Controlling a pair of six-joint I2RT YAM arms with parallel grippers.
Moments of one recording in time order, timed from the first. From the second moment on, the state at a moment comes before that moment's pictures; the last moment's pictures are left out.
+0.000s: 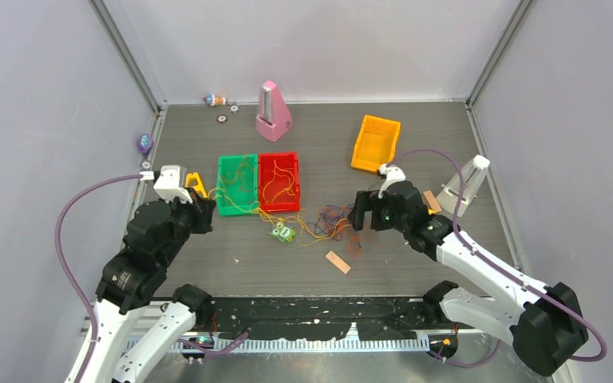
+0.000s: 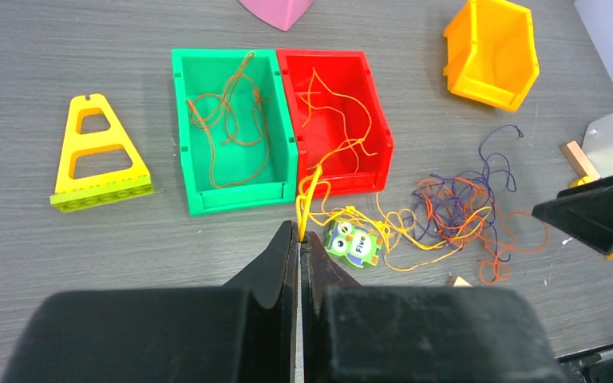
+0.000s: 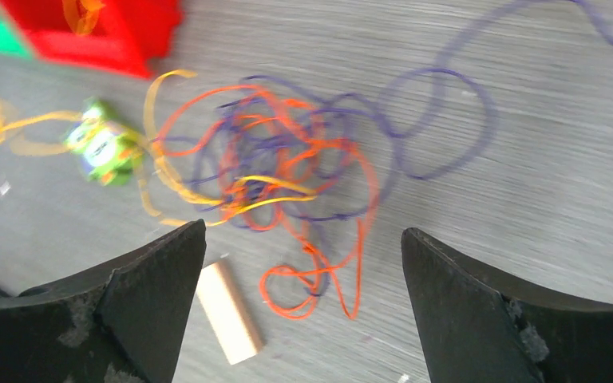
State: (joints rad) left arm -0.43 0.51 0.93 -0.74 -0.20 -0.33; right arm 0.54 0.99 0.59 -0.26 0.04 0.43
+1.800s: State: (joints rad) left arm -0.43 0.59 1.03 -0.78 -0.29 -0.22; right arm 0.65 1.03 0.53 -0.32 0.33 0.54
